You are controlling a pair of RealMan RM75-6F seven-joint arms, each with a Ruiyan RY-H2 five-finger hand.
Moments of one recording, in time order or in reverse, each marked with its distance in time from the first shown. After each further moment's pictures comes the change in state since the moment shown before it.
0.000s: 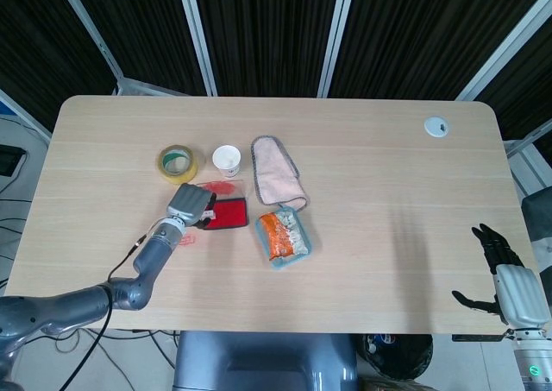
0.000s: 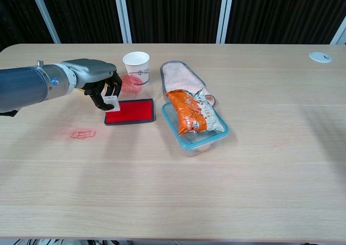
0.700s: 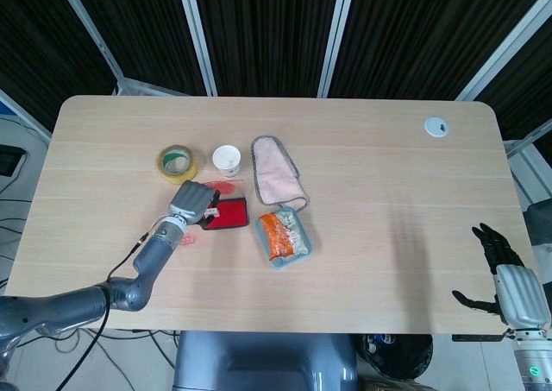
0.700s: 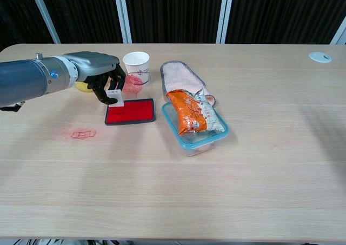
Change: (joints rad) left arm 0.007 0.031 -0.030 -0.061 0.044 0.029 -0.009; right arm -0.002 -0.001 0.000 0.003 -0.008 0.010 -0.001
